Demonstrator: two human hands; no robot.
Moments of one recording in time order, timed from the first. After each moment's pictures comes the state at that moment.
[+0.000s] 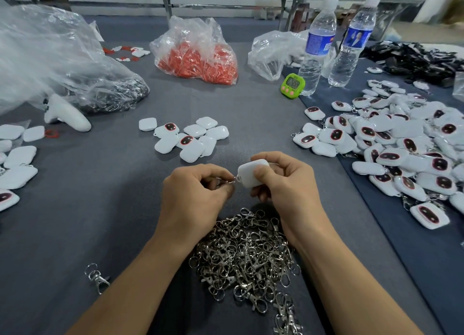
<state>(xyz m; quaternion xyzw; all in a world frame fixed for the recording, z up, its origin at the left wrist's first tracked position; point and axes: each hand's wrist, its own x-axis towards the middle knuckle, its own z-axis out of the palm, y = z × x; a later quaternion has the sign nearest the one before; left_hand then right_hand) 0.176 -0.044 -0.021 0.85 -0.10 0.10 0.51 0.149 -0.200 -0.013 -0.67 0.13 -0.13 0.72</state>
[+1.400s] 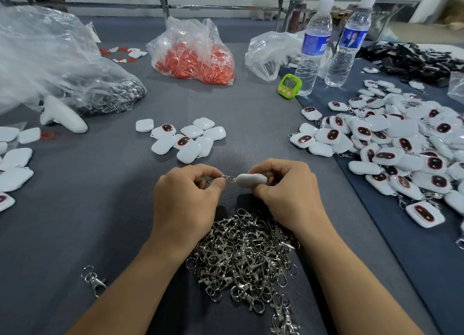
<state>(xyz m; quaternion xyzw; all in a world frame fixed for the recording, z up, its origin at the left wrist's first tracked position) 0.174 -0.044 -0.019 0.88 -0.06 0.15 0.44 0.148 -0.218 -0.017 -0.86 0.13 -0.14 0.48</state>
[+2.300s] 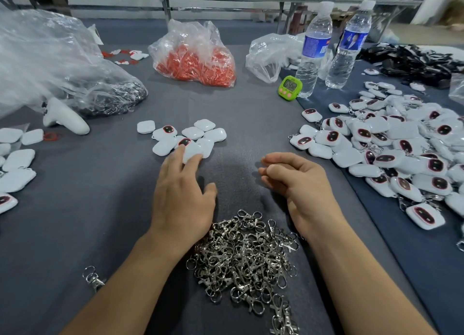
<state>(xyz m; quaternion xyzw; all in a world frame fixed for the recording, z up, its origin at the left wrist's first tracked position) 0.188 -0.038 -0.032 0.95 -0.08 0.14 0.28 0.152 -0.227 -0.011 -0.57 0.18 -0.12 0.79</state>
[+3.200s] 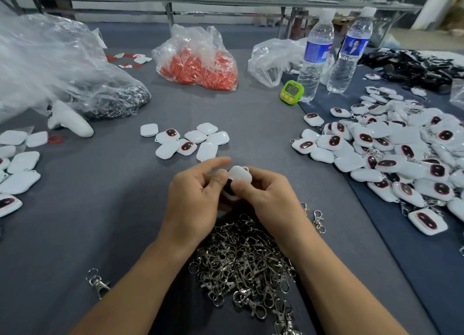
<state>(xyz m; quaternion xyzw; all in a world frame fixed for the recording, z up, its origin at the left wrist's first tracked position) 0.180 -0.048 -0.020 0.77 -0.10 0.05 0.63 0.146 -0.190 -0.016 -0.73 0.06 -0.04 0.68</state>
